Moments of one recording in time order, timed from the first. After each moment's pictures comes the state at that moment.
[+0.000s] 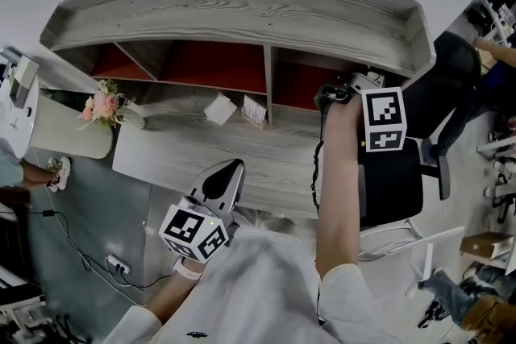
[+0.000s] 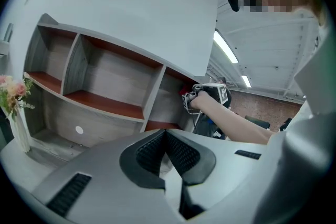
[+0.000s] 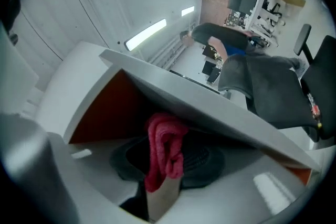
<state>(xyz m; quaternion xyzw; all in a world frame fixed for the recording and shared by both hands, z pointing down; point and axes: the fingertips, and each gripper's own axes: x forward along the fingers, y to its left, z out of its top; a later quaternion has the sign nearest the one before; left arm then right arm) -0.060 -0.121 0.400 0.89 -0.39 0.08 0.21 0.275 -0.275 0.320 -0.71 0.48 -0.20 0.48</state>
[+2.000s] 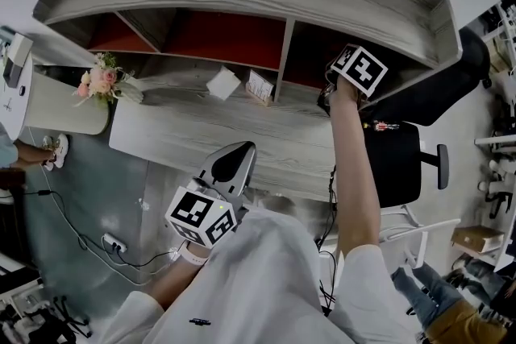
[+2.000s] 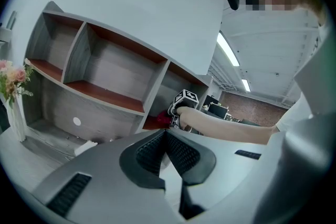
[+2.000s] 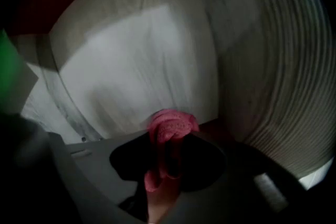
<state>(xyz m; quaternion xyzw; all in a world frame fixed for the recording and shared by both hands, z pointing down) -0.063 -0.120 0.419 0.89 -0.38 0.08 0.25 0.210 -0.324 0.509 -0.77 0.51 -0.38 -0.05</state>
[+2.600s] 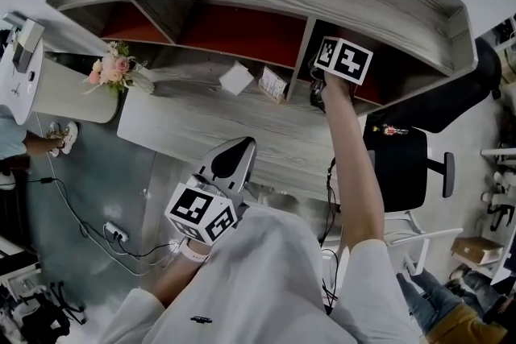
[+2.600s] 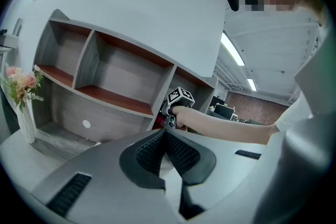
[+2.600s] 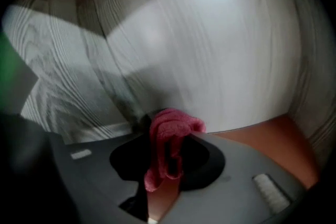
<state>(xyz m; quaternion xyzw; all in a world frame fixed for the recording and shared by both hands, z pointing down) -0.085 -0.124 0.416 0.88 -0.41 0.08 0.24 0.103 -0.371 0.508 -0.64 0.67 -0.36 -0.09</state>
